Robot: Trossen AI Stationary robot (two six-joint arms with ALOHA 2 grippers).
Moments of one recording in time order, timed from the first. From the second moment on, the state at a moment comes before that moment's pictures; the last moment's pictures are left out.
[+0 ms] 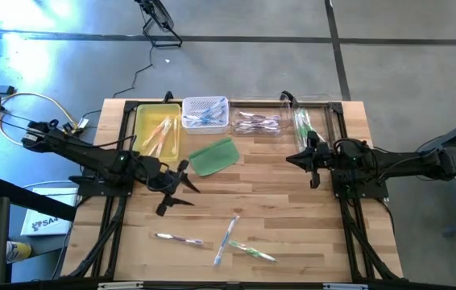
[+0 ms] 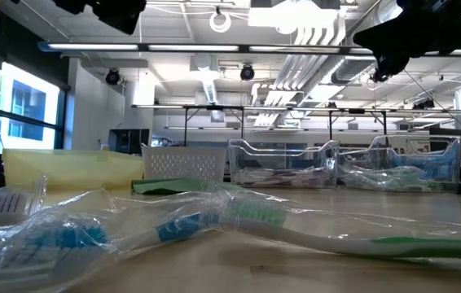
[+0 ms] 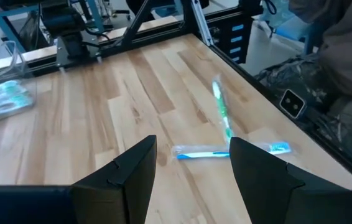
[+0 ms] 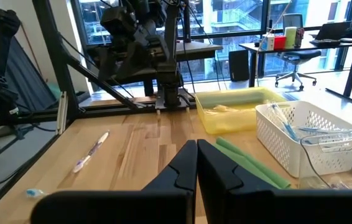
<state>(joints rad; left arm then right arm) -0.27 0.97 0.67 -0.03 0.06 0.14 -0.07 0.47 0.27 0.18 -0.02 0.09</state>
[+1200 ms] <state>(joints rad) -0.36 1.16 0.67 0.00 0.04 0.10 -0.07 0.47 0.27 0.18 0.10 0.27</state>
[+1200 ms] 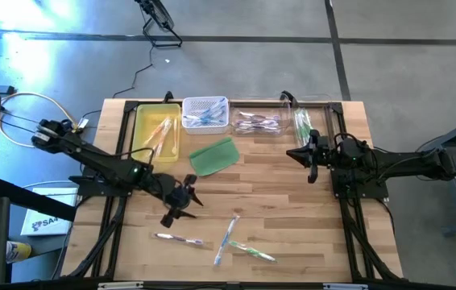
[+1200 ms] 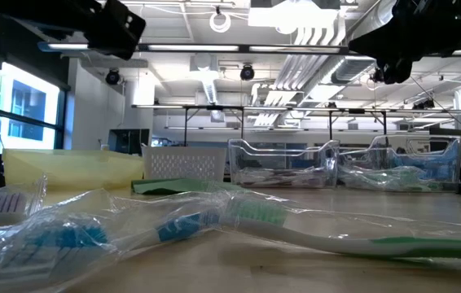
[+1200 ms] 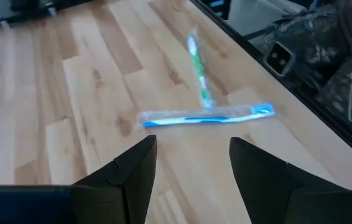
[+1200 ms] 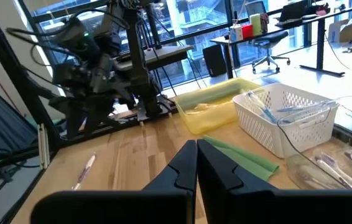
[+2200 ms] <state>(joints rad) -0.58 1.65 0.99 -0.24 -0.08 -0.07 -0.07 0.63 0.27 0.18 0.10 0.27</state>
